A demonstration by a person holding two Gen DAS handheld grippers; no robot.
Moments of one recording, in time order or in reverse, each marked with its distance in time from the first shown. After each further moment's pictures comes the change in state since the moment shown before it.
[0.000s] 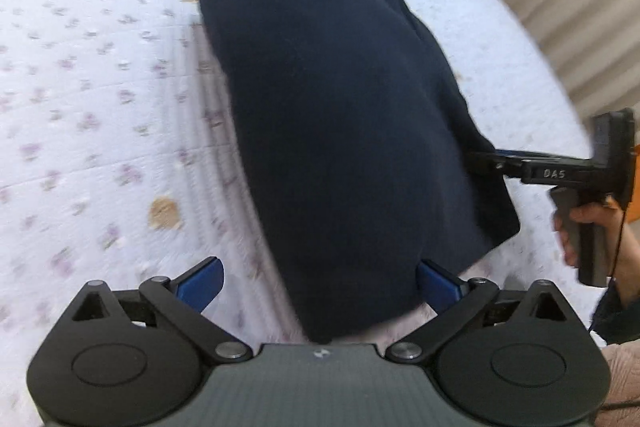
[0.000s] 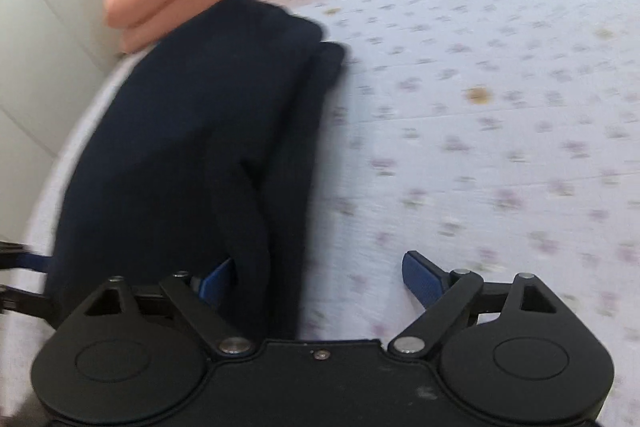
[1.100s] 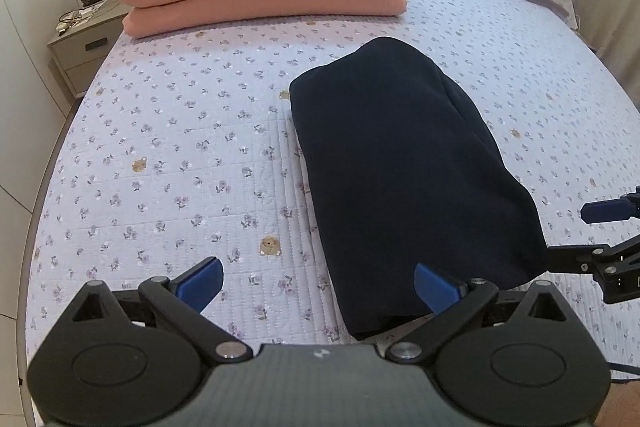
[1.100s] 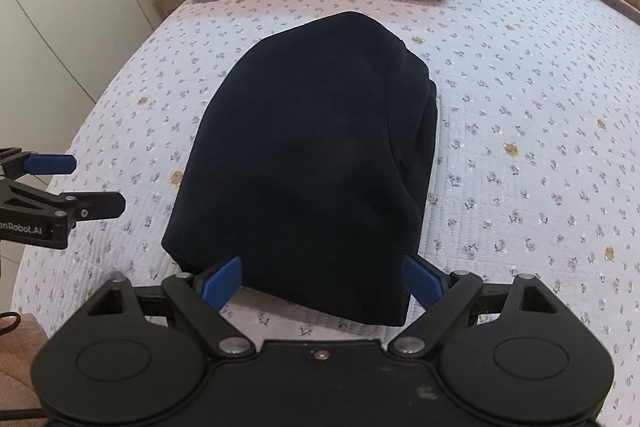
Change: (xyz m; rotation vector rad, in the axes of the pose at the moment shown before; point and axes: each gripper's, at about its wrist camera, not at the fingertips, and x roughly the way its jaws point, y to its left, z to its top) left arm -0.081 -0.069 -0.002 -0.025 -0.195 0.372; right arm -0.094 0.132 0.012 -0.208 0.113 -0.058
